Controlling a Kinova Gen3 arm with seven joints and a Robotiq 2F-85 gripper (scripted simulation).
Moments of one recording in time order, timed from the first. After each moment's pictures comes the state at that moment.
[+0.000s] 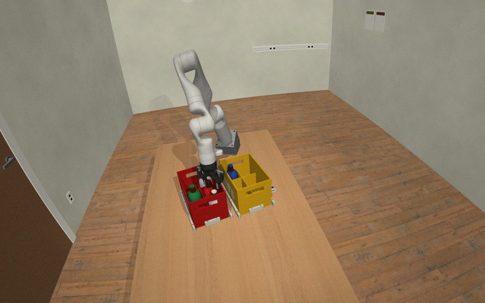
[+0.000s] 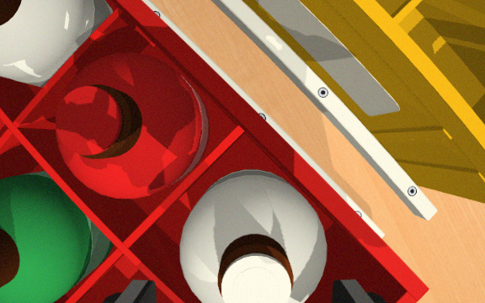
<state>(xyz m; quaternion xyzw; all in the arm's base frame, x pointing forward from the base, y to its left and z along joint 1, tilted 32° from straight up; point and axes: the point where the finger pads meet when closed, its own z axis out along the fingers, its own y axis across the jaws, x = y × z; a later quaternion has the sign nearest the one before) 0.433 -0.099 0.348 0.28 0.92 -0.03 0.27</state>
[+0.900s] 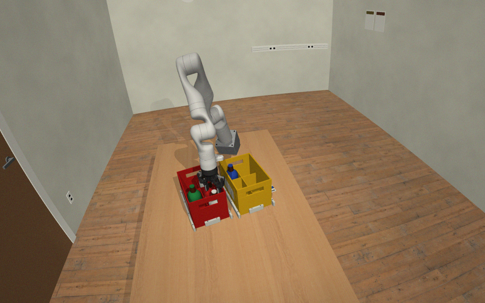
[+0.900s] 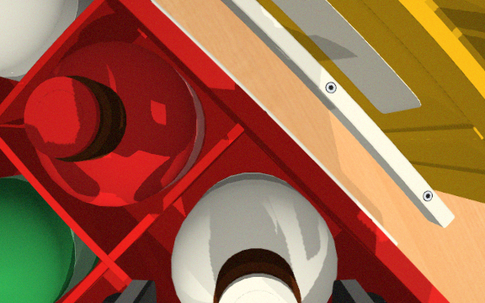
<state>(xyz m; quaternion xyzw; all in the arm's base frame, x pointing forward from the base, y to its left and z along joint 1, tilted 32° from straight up) 0.448 -0.105 0.322 0.28 0.92 -0.03 0.27</state>
